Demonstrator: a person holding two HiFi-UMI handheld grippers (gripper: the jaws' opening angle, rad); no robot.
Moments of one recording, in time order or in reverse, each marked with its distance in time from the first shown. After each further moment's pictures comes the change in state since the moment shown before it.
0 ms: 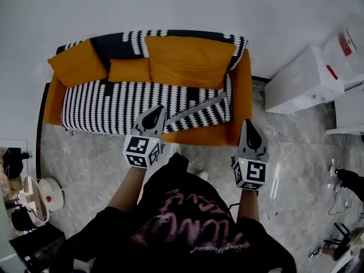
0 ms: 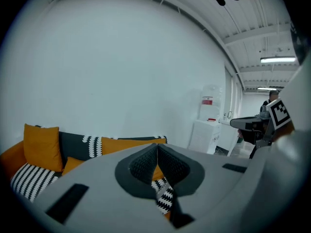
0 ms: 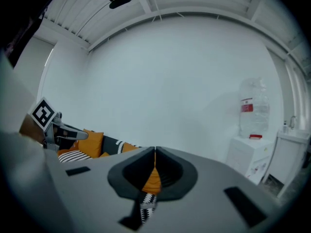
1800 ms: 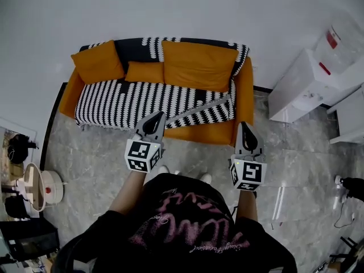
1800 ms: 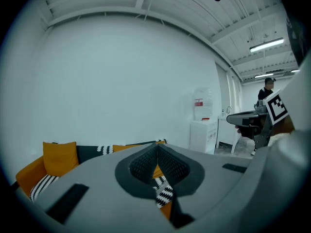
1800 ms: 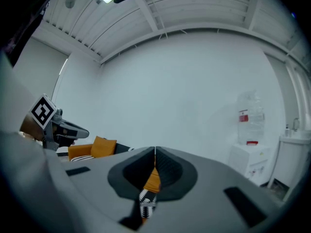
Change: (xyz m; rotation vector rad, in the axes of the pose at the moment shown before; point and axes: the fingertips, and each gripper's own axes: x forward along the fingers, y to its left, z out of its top) left arm -0.159 -0.070 -0.001 0.129 -0.077 0.080; right arm -0.142 0.044 0.011 -0.022 -0.124 0.077
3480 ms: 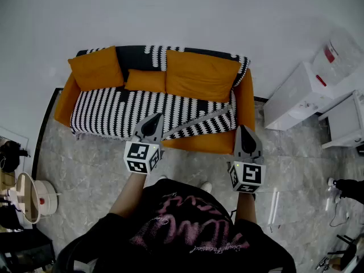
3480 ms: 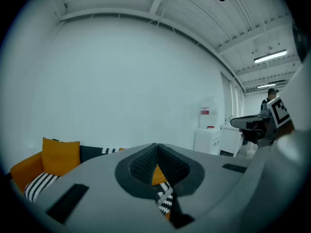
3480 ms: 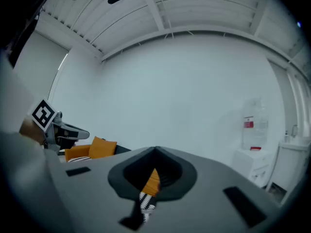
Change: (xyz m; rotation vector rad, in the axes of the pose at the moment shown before) left arm -0.011 0.093 0.005 -0.080 -0.062 -0.006; right arm 0.038 0.076 0.032 -0.031 0.000 -0.034
